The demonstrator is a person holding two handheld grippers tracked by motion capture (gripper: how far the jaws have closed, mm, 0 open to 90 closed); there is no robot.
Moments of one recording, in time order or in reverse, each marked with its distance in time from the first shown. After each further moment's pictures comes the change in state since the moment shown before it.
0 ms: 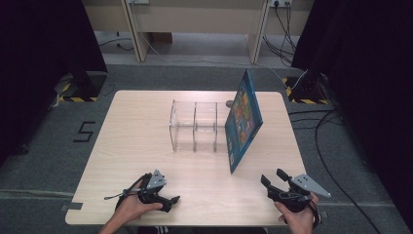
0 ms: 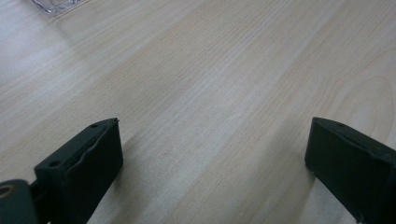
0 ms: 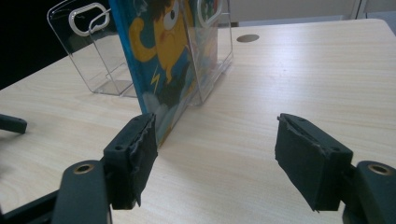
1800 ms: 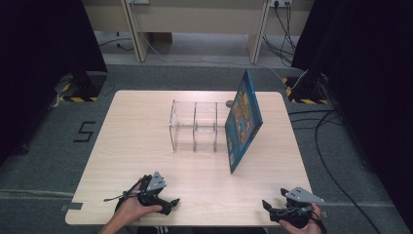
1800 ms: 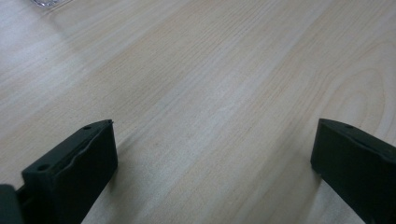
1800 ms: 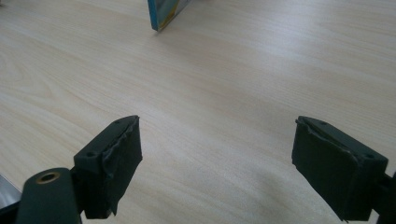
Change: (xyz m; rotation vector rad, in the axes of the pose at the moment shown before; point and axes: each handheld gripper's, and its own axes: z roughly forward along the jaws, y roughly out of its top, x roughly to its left) left arm -0.005 -0.003 -0.002 0.011 0.000 0.000; right arm -0.003 -0.032 -0.017 0.315 0.017 -0.146
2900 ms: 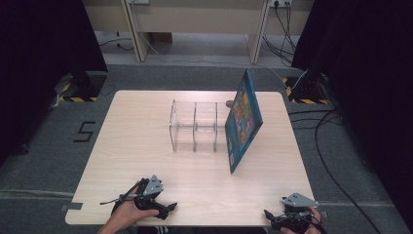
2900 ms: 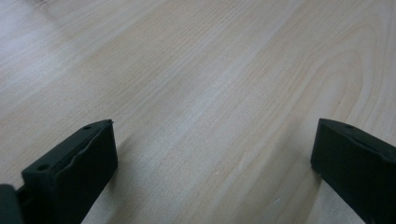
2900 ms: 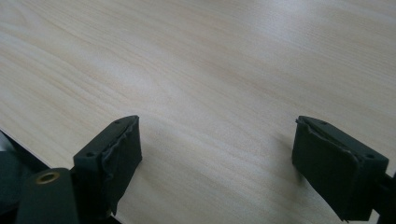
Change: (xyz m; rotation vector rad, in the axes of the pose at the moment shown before) left arm -0.003 -0.009 -0.009 0.003 -0.017 0.019; right arm 0.001 -0.016 0.001 0.152 -0.020 -0.055
